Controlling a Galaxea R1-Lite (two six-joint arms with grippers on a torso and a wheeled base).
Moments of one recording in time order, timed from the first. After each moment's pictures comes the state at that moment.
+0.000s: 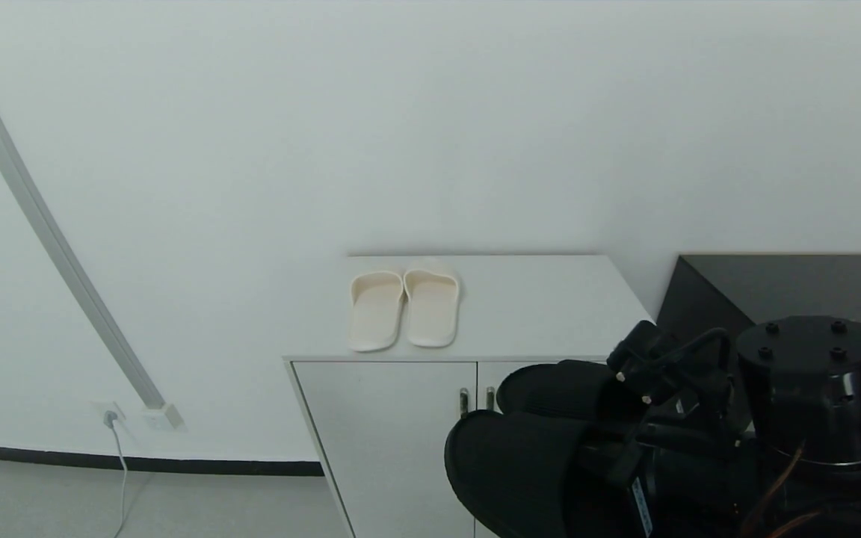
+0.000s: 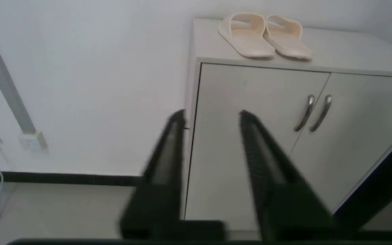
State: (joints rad) left arm 0.00 0.00 0.00 0.00 0.01 -0.08; right arm 0.85 1.50 -0.64 -0.43 -0.01 0.04
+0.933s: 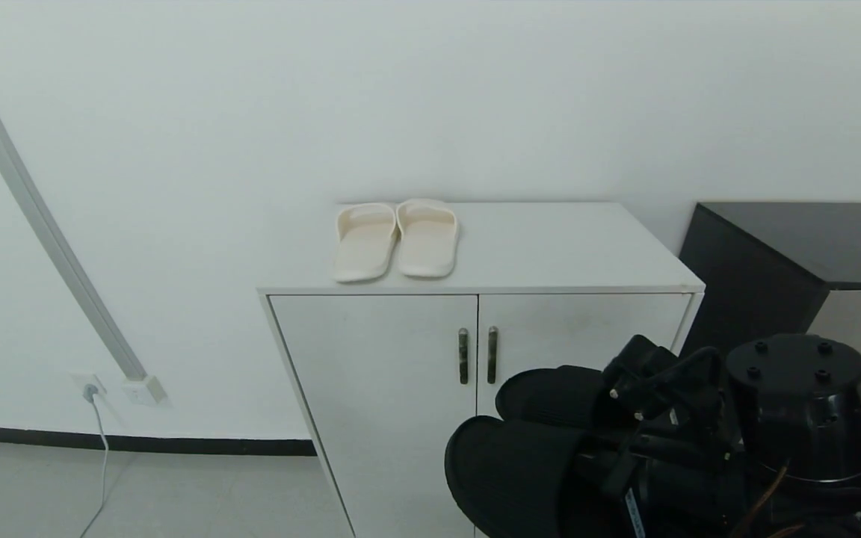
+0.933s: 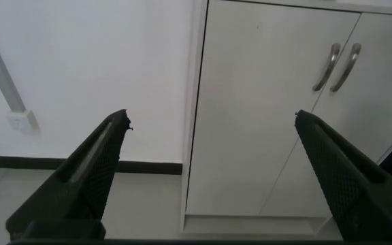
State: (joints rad) left arm 0.00 0.00 0.00 0.00 0.01 -0.08; right arm 0.85 1.54 -0.58 -0.53 -0.02 0.02
